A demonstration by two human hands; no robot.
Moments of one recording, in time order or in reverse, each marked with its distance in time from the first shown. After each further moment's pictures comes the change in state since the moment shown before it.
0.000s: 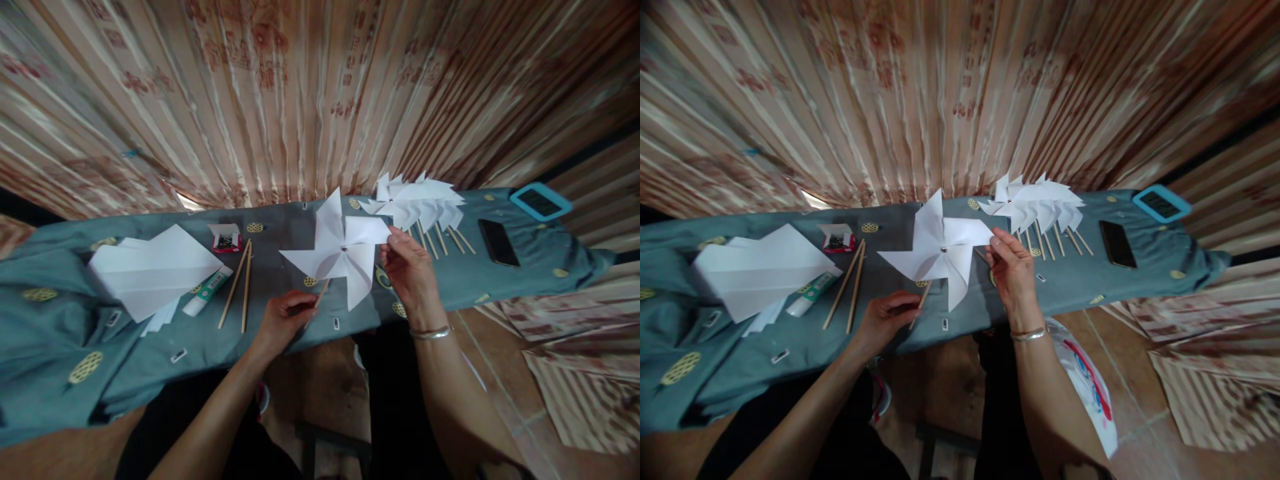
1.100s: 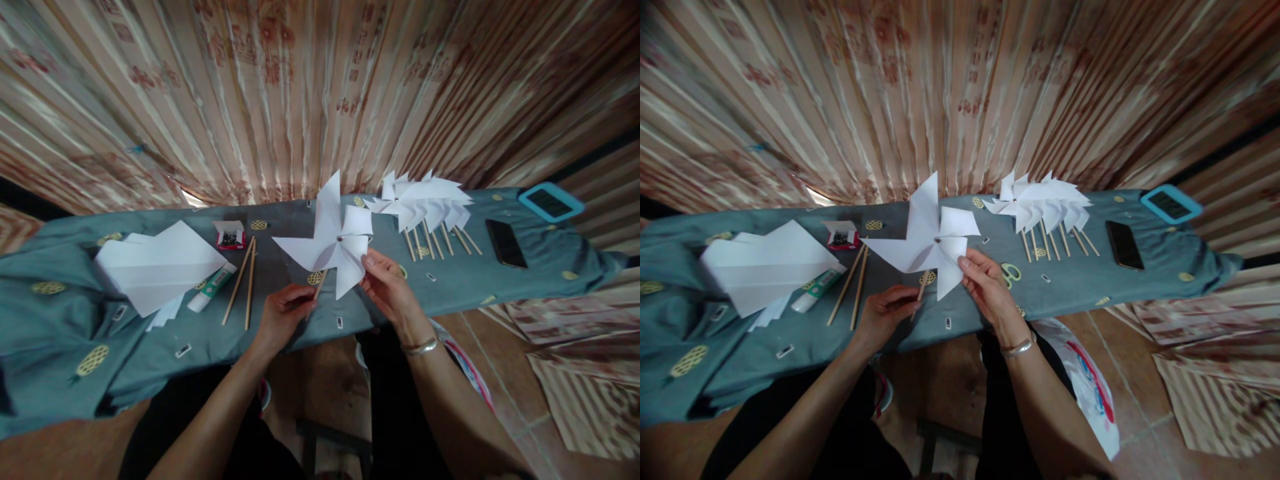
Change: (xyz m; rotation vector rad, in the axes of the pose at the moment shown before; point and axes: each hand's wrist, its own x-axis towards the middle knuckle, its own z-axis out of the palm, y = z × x) left_hand 0.002 -0.005 -0.002 -0.059 0.077 0.024; right_hand -0.039 0.020 0.026 -0.089 -0.357 0.213
